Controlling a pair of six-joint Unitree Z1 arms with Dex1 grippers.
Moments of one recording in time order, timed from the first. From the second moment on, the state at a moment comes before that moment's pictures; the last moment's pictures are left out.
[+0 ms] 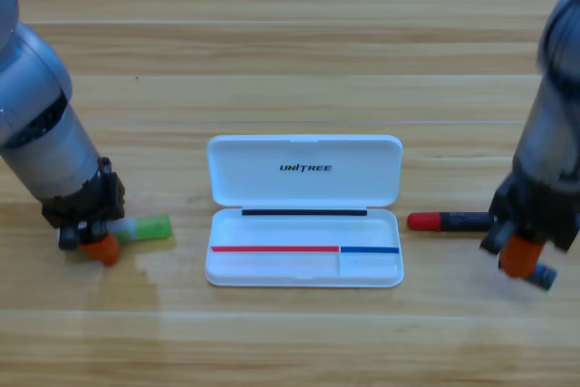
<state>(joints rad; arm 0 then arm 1) -0.57 1.89 -0.98 0.47 0.12 0.80 0.80 1.93 -1.36 0.97 -0.02 -0.14</state>
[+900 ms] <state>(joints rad) -0.57 1.76 -1.02 0.58 0.14 0.82 0.90 2.13 -1.83 1.19 0.06 -0.65</state>
